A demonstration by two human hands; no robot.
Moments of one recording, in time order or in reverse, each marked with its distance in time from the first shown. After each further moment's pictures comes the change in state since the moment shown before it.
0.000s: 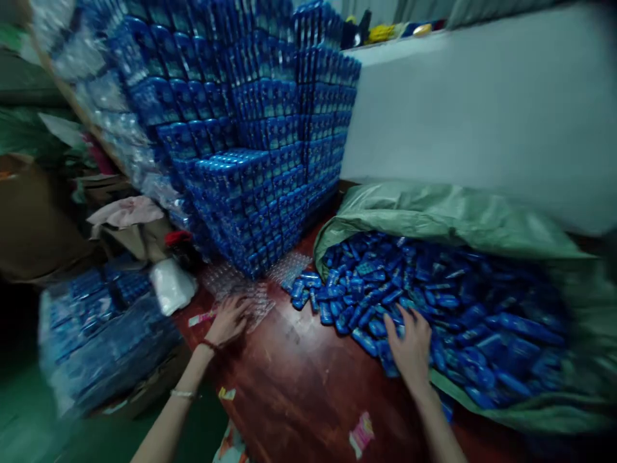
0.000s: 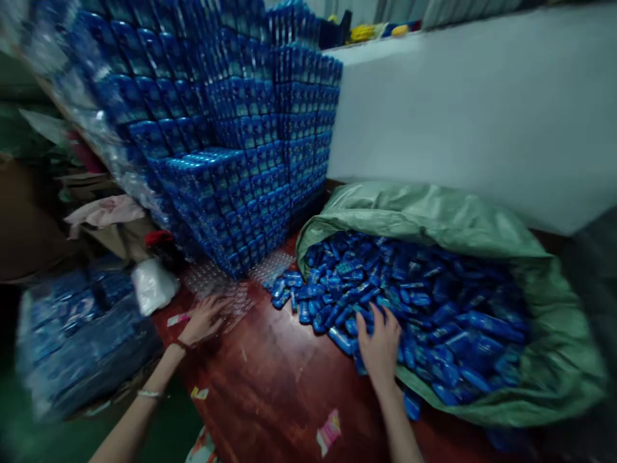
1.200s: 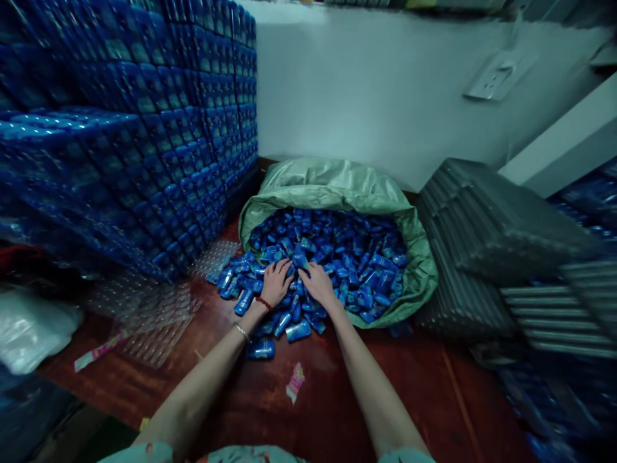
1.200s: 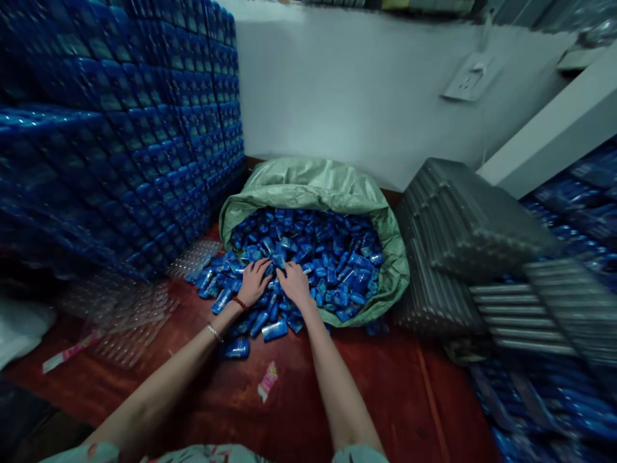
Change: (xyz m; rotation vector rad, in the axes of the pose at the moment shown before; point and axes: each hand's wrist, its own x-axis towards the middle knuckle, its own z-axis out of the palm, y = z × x) left_hand 0.162 0.232 0.118 -0.397 -0.081 0.148; right_hand 0.050 -0.002 -0.004 -0.152 -0.510 0.040
